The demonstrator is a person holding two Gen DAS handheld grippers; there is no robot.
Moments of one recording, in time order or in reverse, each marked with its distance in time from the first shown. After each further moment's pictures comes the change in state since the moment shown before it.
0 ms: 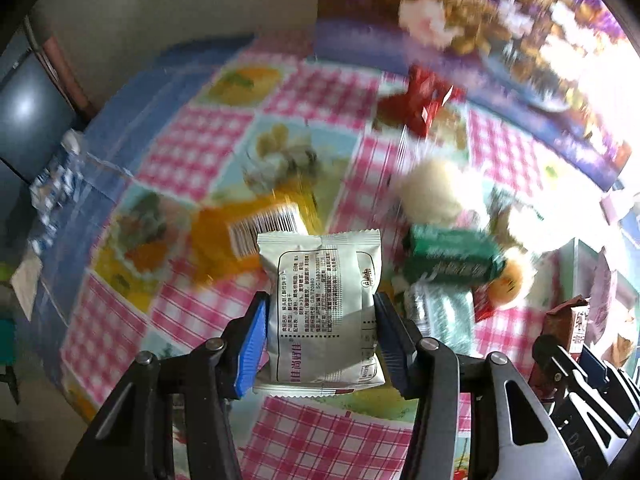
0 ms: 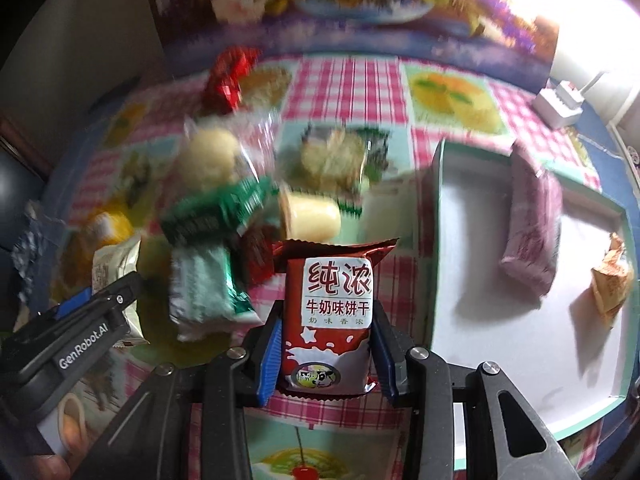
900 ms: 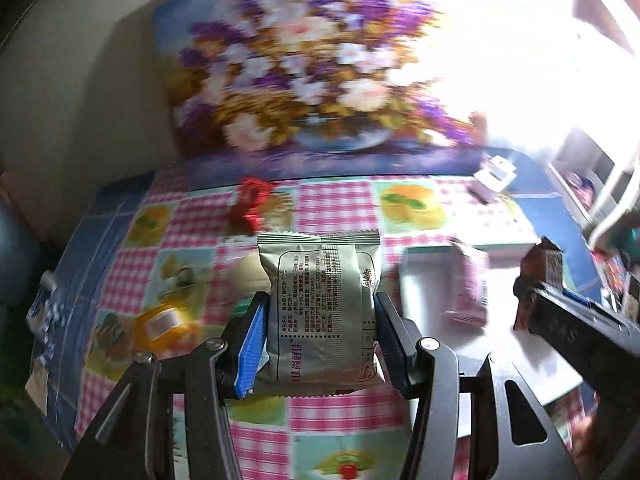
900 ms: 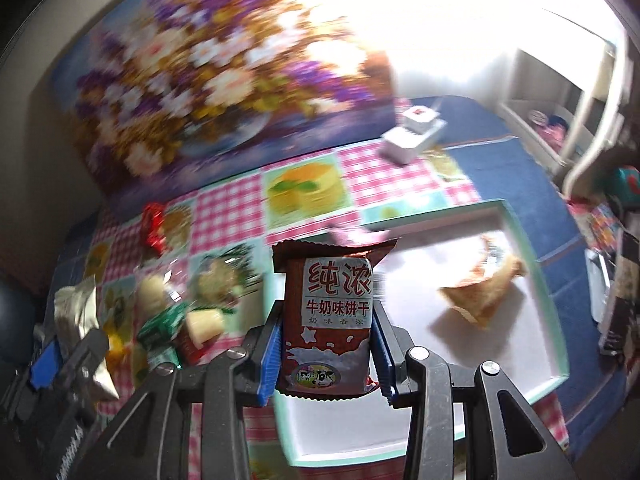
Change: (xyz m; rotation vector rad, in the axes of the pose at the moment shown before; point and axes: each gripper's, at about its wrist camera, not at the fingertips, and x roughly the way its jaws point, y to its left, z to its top) left arm -0.111 -0.148 -0.027 0.327 -0.257 -0.117; right arm -0.091 -0.136 0.003 0.339 -0.213 -0.118
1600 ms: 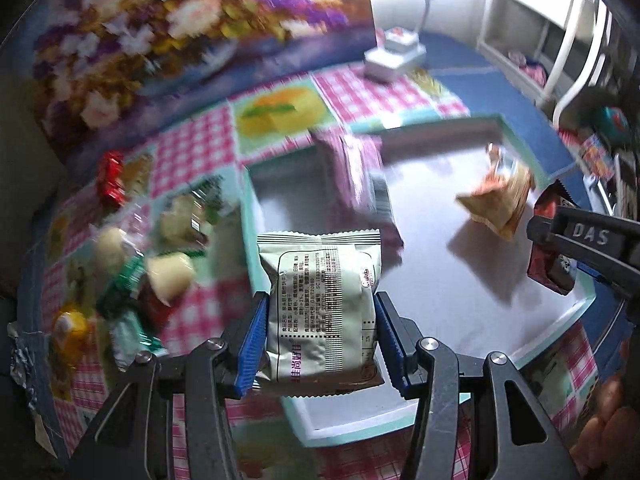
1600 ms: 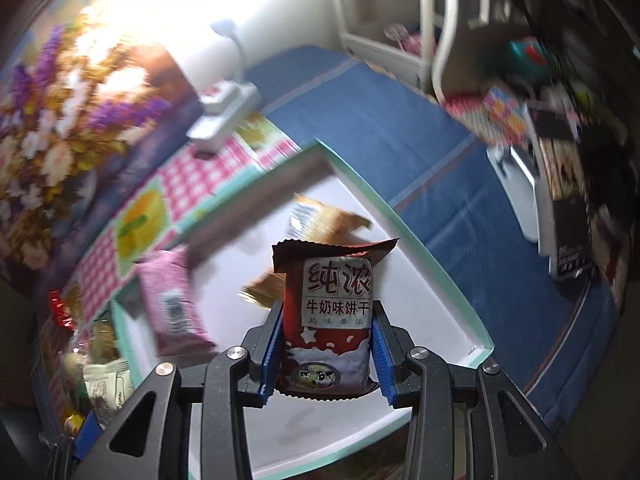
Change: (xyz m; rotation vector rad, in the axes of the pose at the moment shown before) left arm 0.077 -0.126 -0.041 0.252 0.263 -0.109; right arm 0.044 -0.147 -0.015 0.386 0.131 -0.178
